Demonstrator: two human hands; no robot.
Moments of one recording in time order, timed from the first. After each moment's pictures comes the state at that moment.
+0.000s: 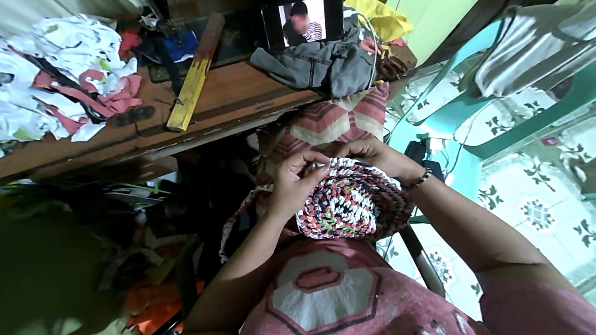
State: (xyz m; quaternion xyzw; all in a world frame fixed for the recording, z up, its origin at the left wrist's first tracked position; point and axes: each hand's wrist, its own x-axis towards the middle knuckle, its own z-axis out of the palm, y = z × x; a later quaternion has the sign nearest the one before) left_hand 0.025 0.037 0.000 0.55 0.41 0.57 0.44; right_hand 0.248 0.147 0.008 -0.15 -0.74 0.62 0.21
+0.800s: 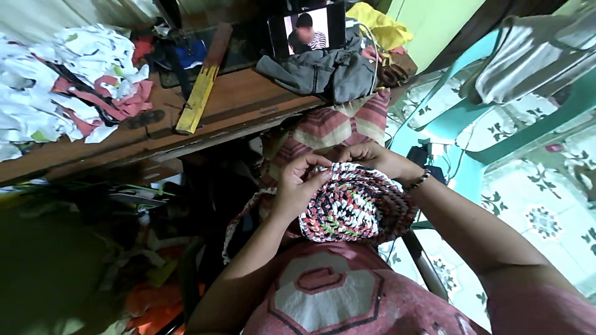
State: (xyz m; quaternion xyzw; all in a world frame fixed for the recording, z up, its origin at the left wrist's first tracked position) left_hand 0.026 0.037 -0.005 0.54 0.40 0.59 0.45; right_hand 0.246 0.144 0.014 -0.17 -0.72 0.64 0.19
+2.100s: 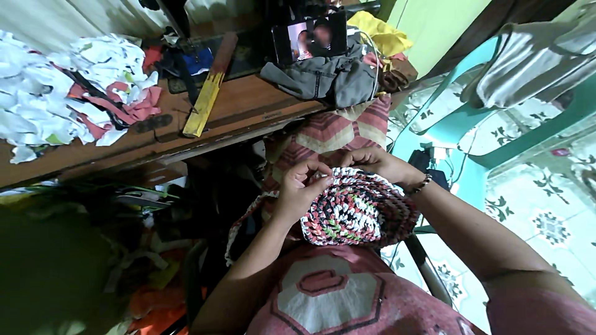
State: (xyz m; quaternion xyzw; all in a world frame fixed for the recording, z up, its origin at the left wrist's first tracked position) left_hand 0.025 0.034 -0.007 0.53 0.39 0.59 0.47; right_hand 0.249 0.144 0.010 -0.16 -0.74 0.63 0.19
